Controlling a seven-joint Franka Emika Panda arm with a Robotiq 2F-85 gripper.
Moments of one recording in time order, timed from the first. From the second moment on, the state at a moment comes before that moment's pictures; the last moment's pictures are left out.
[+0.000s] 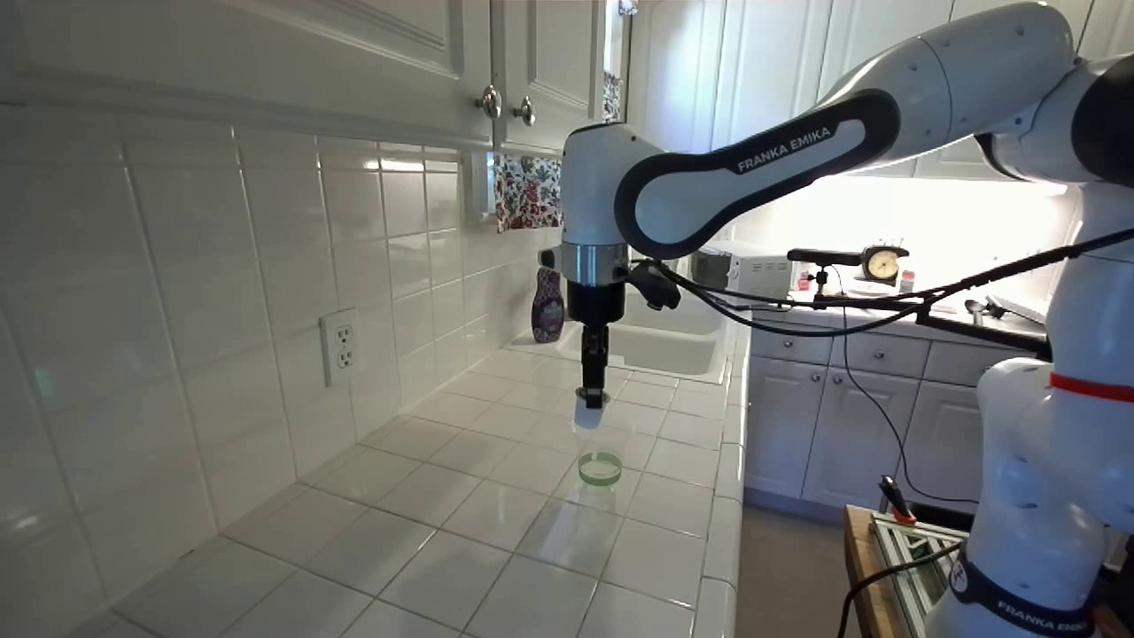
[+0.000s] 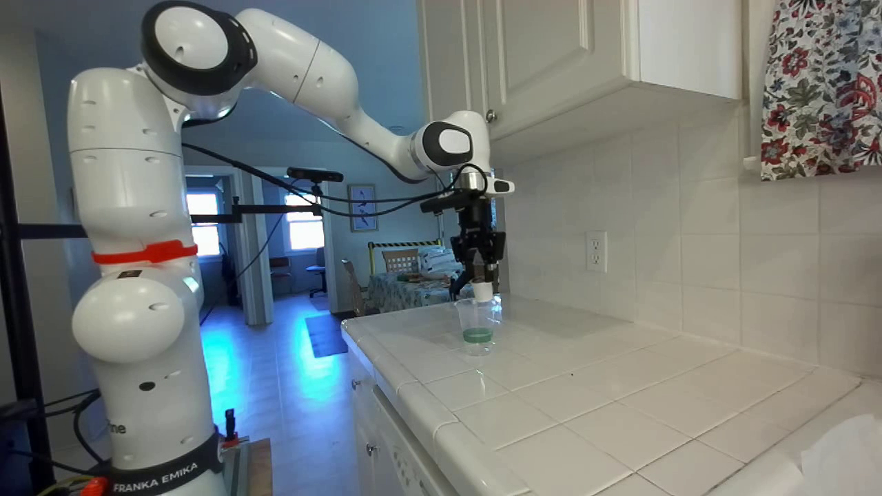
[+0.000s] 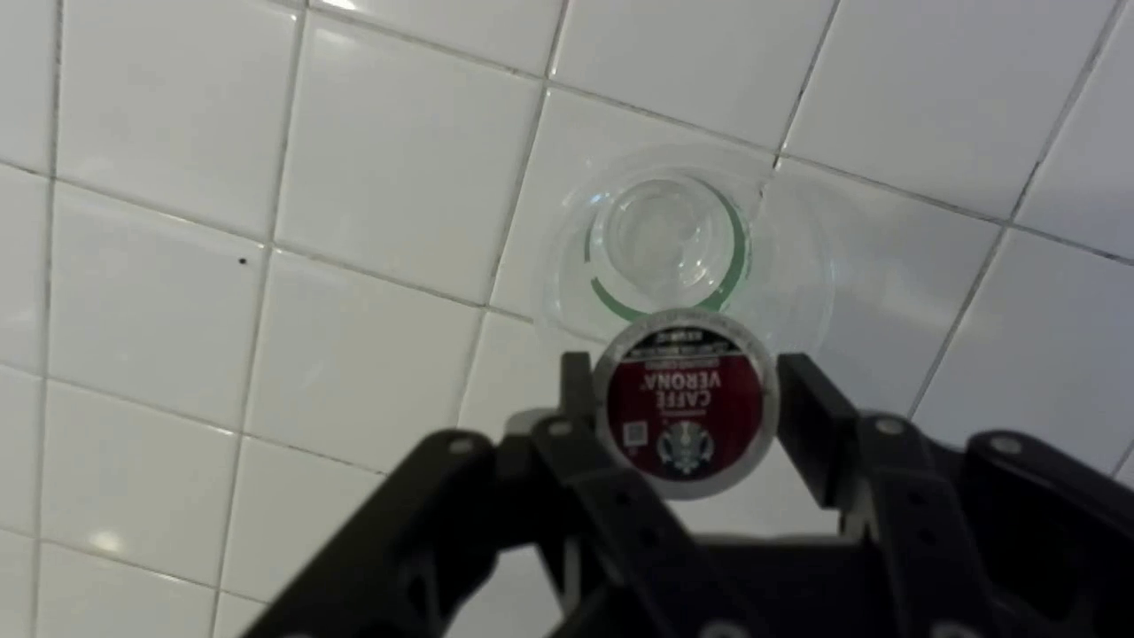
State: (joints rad) arm 0.04 -0.02 0.04 -2.00 -0.08 1.98 -0.15
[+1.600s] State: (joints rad) arm 0.04 0.01 0.04 -2.00 -0.08 1.94 -0.16
